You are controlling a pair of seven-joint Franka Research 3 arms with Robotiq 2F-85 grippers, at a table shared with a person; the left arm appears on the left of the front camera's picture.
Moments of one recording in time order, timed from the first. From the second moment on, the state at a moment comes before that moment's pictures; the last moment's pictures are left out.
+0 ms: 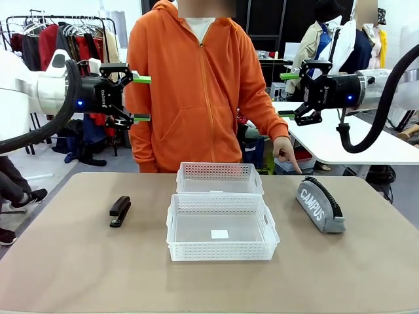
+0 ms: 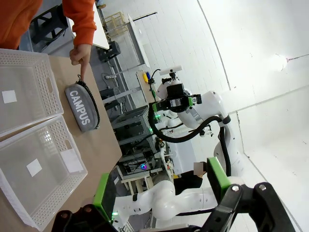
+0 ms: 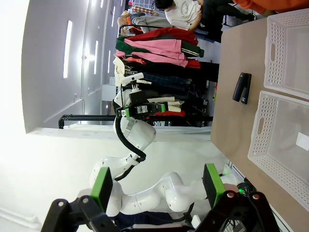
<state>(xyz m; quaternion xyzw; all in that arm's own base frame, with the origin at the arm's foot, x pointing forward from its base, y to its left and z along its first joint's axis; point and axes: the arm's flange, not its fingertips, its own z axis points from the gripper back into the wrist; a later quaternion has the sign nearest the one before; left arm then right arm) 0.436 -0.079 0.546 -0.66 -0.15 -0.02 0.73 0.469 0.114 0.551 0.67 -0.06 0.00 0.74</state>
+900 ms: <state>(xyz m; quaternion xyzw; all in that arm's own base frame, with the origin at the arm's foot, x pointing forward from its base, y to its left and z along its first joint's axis) 0.436 -0.079 0.546 -0.66 -0.15 -0.02 0.73 0.492 0.102 0.594 0.43 -0.09 0.06 0.89</state>
